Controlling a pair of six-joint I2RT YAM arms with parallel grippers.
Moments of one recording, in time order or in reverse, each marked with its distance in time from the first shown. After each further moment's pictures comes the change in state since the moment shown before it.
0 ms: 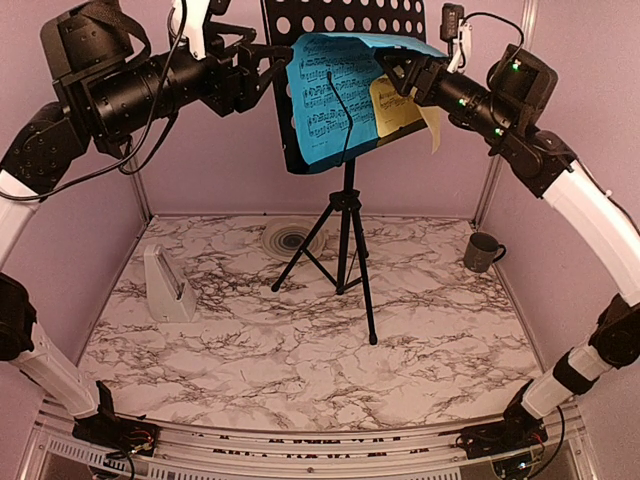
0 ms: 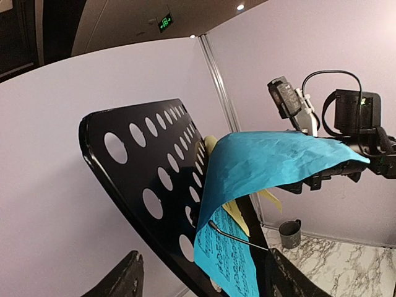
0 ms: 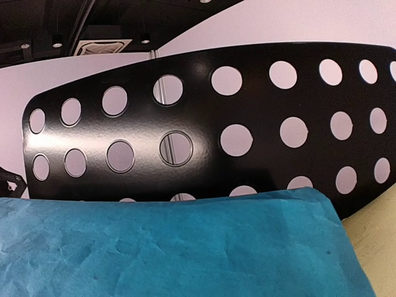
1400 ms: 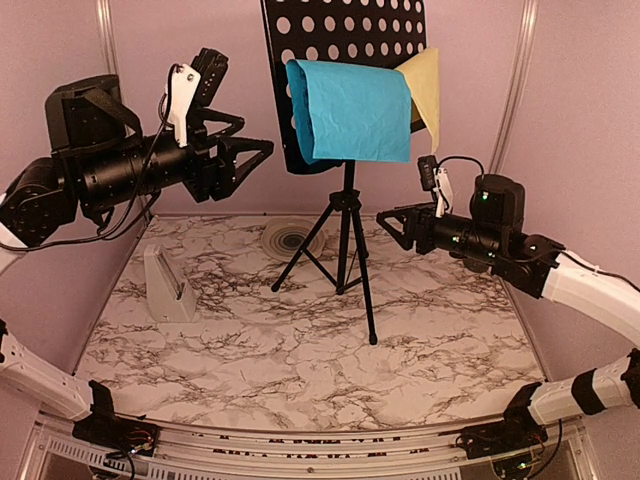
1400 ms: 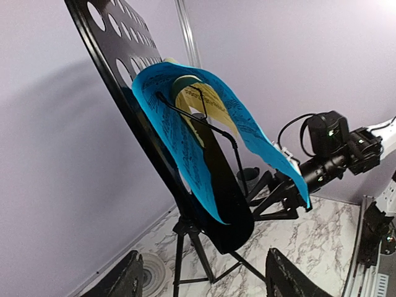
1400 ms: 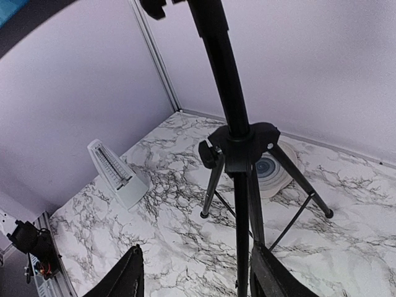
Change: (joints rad) left arm 0.022 -0.275 -0.493 0.002 0.117 -0.185; right arm 0.000 -0.319 -0.832 0.021 -0.035 0.082
